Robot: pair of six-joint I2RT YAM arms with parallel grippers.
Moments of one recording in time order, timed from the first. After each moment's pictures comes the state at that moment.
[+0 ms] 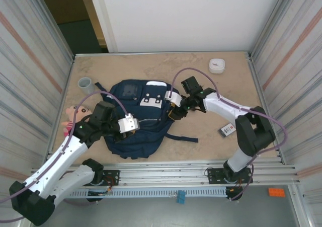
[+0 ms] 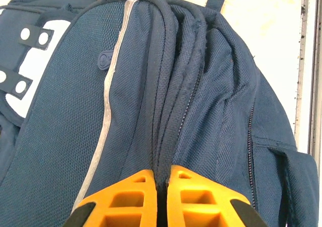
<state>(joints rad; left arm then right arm) -0.51 0.83 0.73 -0.77 0.39 0.79 0.54 1.67 1.12 -0.50 -0.48 -0.65</state>
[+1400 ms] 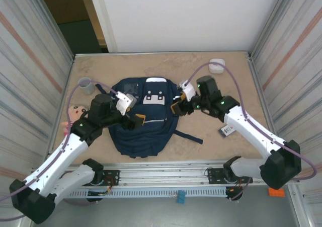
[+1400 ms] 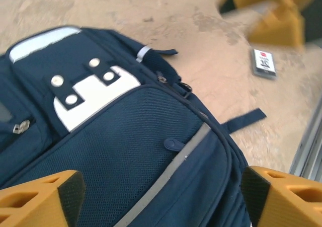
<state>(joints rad) -0.51 0.88 0.77 -0.45 0.36 0.00 0.60 1.23 0.98 -0.46 -0.39 0.00</state>
